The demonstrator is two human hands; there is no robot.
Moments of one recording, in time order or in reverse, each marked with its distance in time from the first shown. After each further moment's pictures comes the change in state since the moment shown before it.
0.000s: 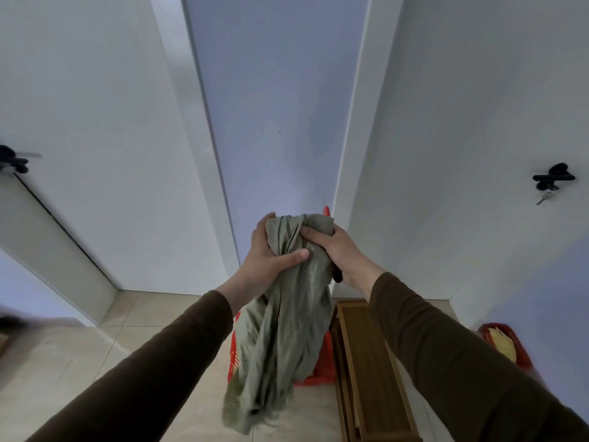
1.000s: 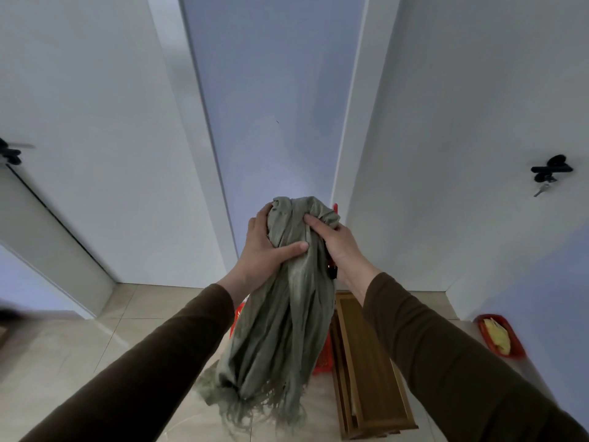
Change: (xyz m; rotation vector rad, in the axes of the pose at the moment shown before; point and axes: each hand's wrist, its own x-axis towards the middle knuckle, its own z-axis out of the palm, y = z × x) left_hand 0.000 -0.006 0.001 0.111 0.060 0.109; right_hand -0.009 0.009 0.005 0.091 0.167 0.049
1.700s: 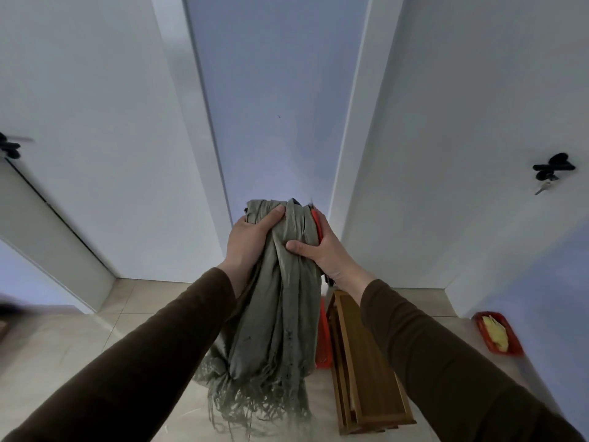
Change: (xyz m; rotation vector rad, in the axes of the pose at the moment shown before) left_hand 0.009 0.012 -0.012 -0.171 0.243 -0.320; right_hand -0.004 0.023 0.005 -0.259 -0.241 -0.223
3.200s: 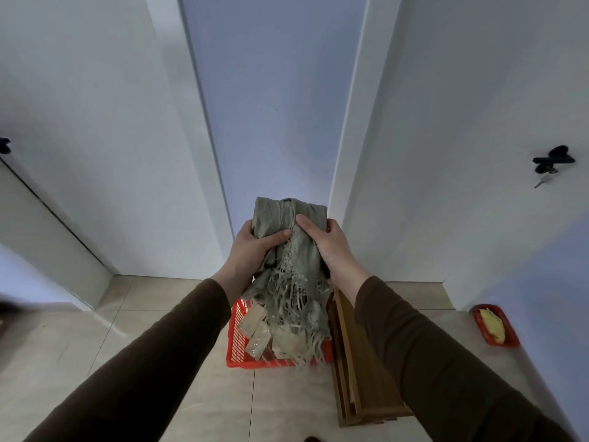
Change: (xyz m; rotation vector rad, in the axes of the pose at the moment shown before) left_hand 0.002 -0.029 -0.005 -0.126 -0.200 -0.053; right_hand 0.002 -0.004 0.010 0.184 0.322 0.233
